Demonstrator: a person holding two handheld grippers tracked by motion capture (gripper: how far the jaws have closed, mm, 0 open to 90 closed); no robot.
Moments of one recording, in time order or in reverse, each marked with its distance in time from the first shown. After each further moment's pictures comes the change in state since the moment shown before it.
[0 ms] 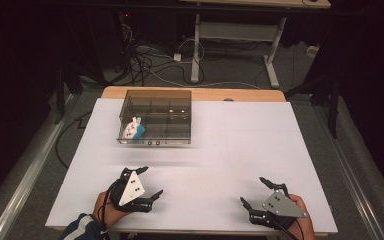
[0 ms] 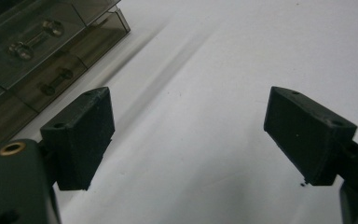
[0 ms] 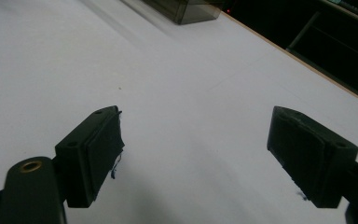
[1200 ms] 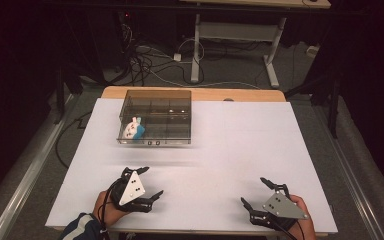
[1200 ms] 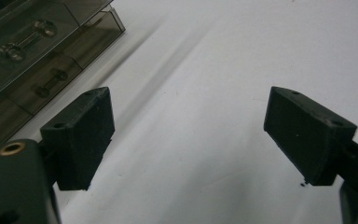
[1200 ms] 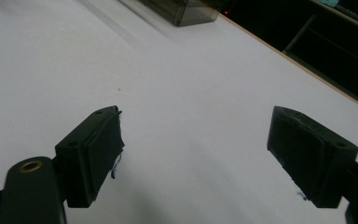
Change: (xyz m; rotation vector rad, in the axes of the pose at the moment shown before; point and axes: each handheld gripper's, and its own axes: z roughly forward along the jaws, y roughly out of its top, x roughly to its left) left arm 0.002 0.000 0.003 0.007 -0.018 0.017; right arm 0.001 0.001 -0.003 -0.002 -0.010 -0.010
